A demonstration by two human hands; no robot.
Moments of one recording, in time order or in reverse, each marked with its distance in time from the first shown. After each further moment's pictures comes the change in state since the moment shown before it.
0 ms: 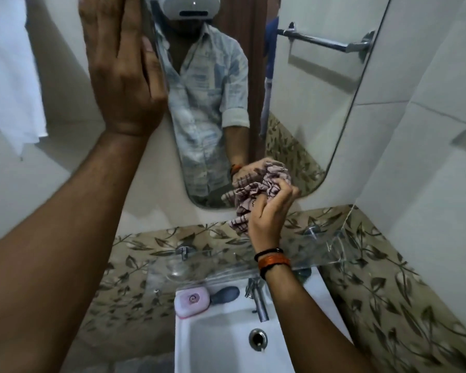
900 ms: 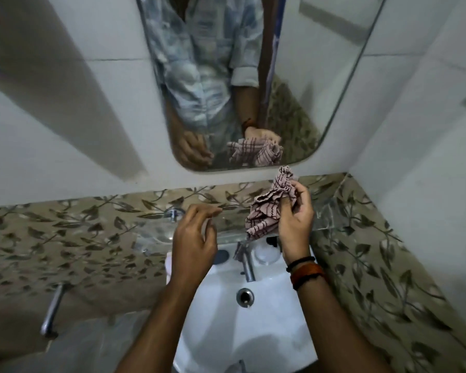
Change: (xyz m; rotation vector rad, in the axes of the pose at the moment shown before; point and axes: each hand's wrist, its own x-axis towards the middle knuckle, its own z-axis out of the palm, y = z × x) left_hand -0.293 0.156 -0.102 -0.469 -0.756 -0.666; right_hand -0.026 0.057 -0.101 0.186 -0.232 0.404
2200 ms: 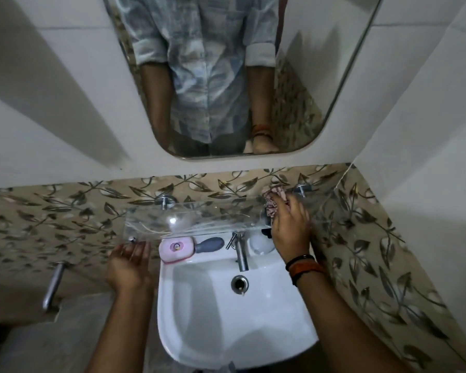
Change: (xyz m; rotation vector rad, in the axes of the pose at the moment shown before) left_hand -0.055 -0.126 -0.025 -1.003 0.829 -1.208; right_hand 0.007 0.078 -0.033 -1.008 -0.248 -0.273
